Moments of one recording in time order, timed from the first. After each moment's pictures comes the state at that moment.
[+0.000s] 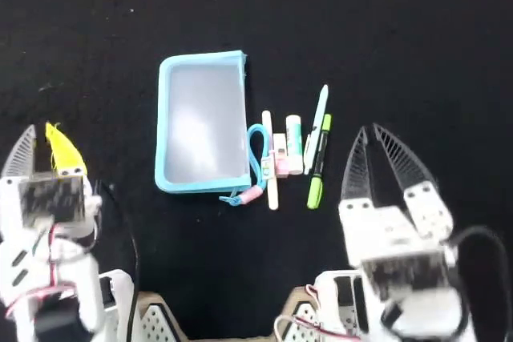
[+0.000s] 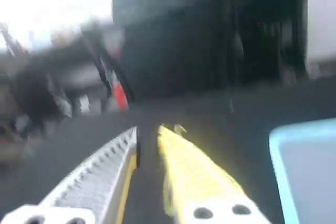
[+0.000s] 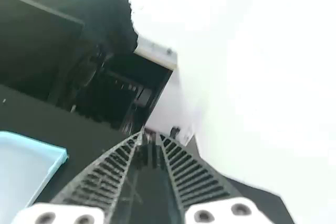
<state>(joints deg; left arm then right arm) -23.3 -104.4 62.0 51.6 -20.2 -1.3 -90.9 34.9 65.1 23.3</state>
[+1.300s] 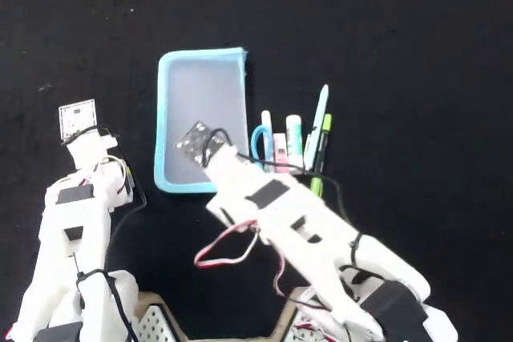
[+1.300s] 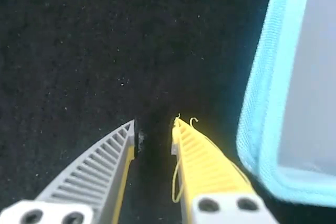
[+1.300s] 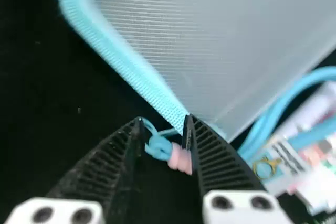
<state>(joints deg) -17.6 -37.7 69.8 33.3 0.6 -37.2 -21.1 59.6 36.6 10.0</state>
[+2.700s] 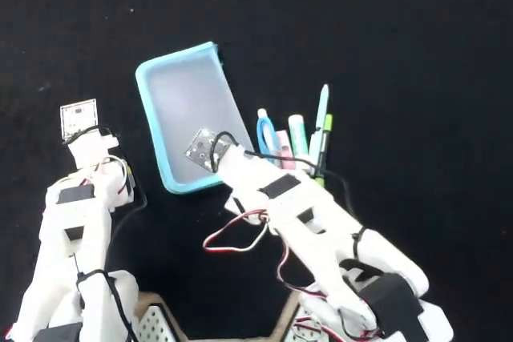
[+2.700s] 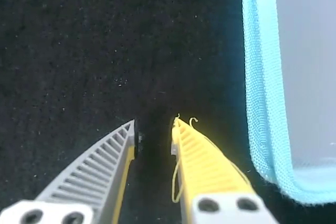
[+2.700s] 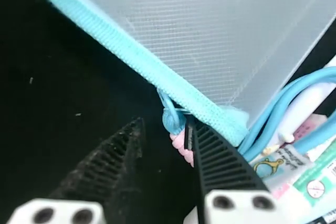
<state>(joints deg) -17.1 -37.7 69.8 33.3 0.6 -30.9 -18.1 61.6 32.1 26.9</state>
